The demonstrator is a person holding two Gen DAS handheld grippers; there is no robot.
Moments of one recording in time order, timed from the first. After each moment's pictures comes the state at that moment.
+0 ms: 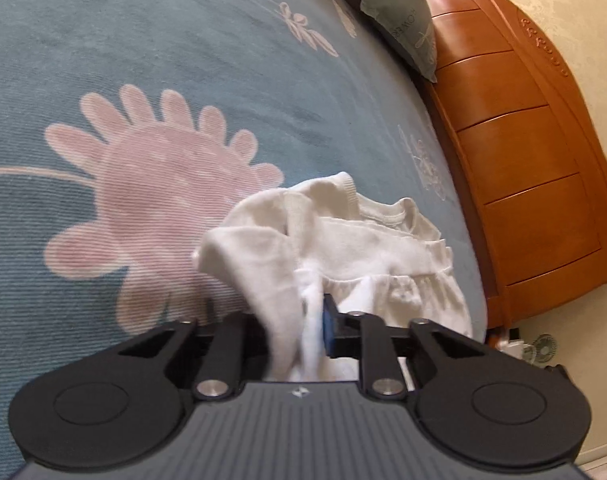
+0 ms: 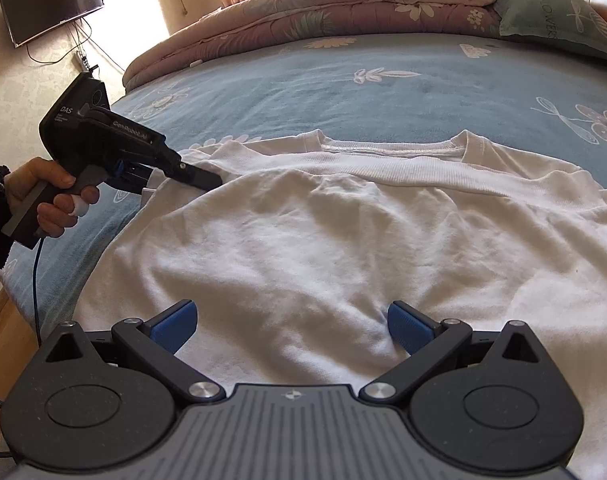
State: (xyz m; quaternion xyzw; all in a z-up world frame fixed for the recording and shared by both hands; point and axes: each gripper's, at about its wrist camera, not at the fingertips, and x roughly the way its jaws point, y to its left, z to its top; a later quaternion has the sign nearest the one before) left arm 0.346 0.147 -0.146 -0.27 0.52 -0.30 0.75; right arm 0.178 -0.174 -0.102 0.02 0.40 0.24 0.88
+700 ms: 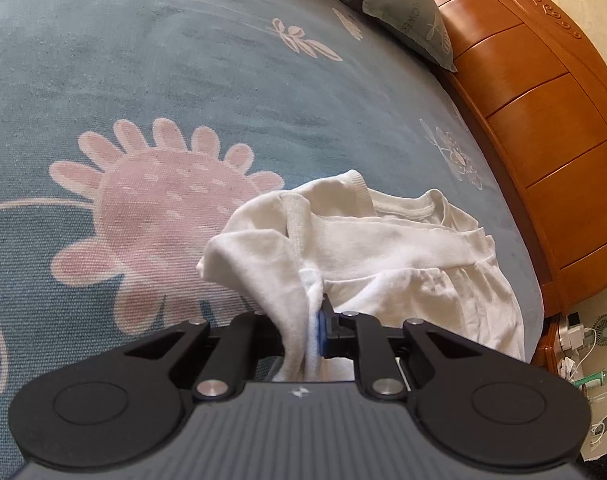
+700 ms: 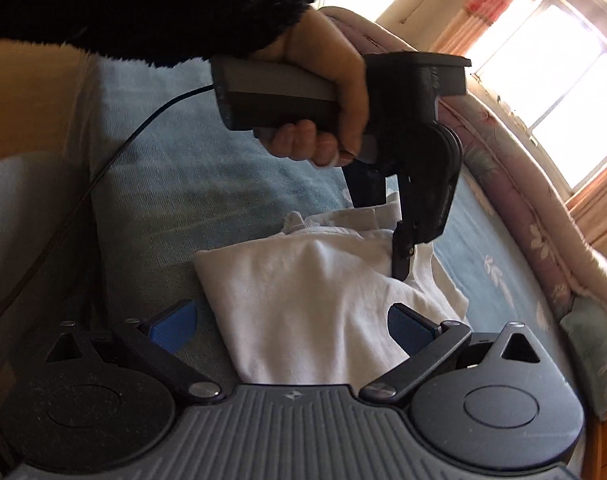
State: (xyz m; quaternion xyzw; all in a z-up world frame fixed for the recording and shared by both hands) left arm 0.331 0.121 -0.127 -0.19 0.51 -0.25 0.80; right arm 0.087 0.003 -0.102 -0.43 0.22 0.32 0.81
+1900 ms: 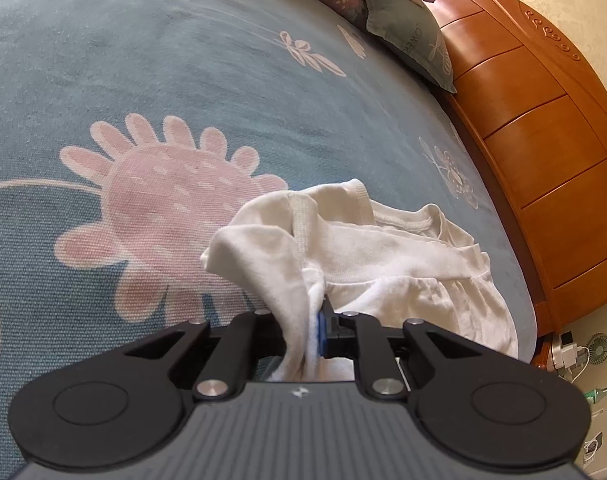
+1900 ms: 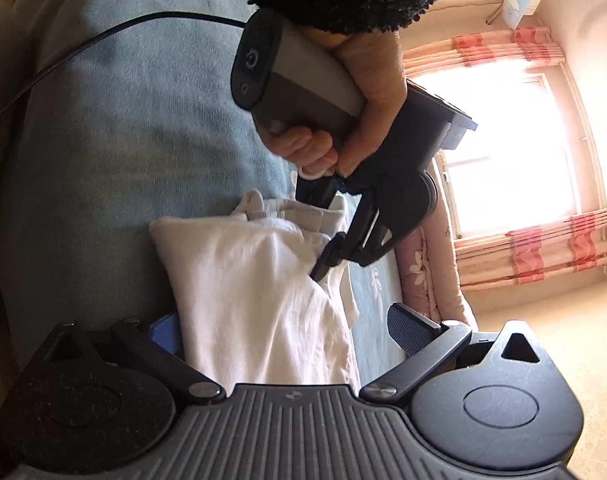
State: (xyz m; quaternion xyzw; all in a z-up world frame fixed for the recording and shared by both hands) left arm 0.325 0.130 -0.133 -0.23 0.49 -0.25 0.81; right arm 0.063 0.044 -0.139 -0.62 0.15 0.14 0.76
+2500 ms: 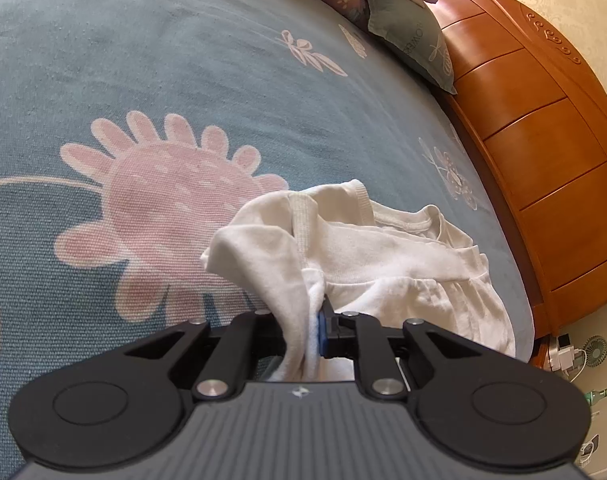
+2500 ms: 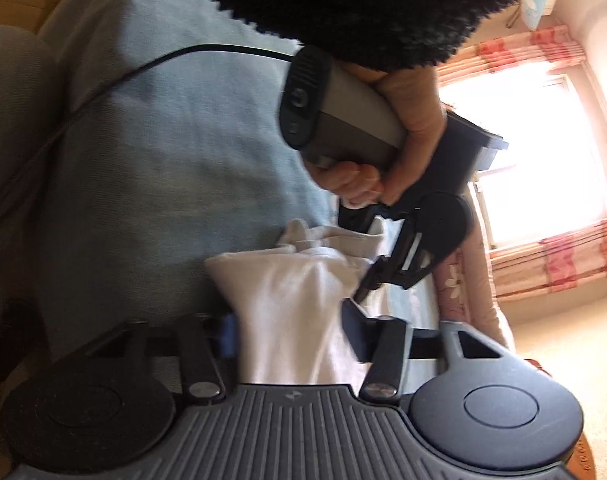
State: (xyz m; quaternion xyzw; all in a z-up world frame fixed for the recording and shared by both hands) left arm 0.325 0.130 -0.133 -0.23 0.49 -0.25 0.80; right arm 0.056 0.057 -0.139 -0.59 0.18 0.22 0.76
